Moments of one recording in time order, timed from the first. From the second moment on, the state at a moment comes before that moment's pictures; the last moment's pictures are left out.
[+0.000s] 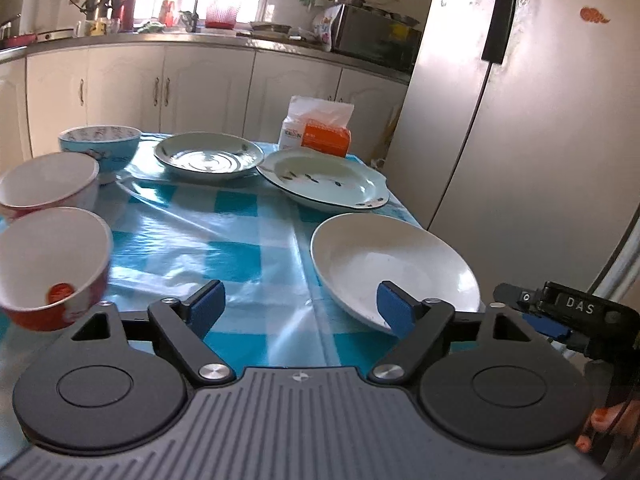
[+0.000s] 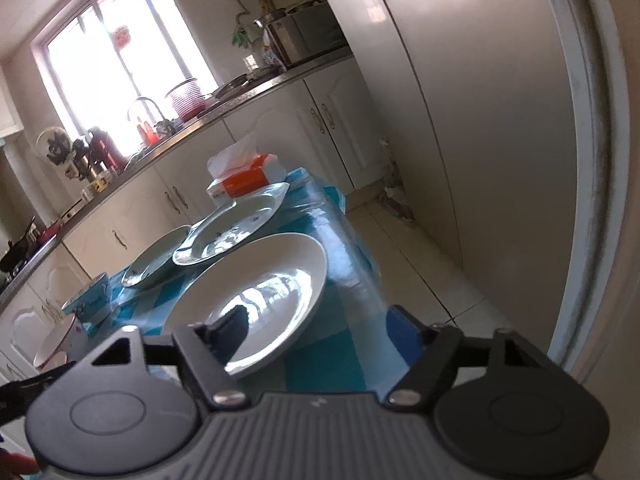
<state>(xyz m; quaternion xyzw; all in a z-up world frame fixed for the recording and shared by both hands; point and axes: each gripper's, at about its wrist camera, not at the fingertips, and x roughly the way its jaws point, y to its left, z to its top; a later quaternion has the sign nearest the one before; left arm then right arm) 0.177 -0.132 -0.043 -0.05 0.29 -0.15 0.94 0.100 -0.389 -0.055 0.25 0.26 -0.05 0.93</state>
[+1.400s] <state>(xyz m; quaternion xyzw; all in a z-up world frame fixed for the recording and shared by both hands) 0.240 -0.160 -0.079 -0.08 0.33 -0.16 0.93 0.145 -0.376 -0.075 0.24 0.27 -0.02 0.93</state>
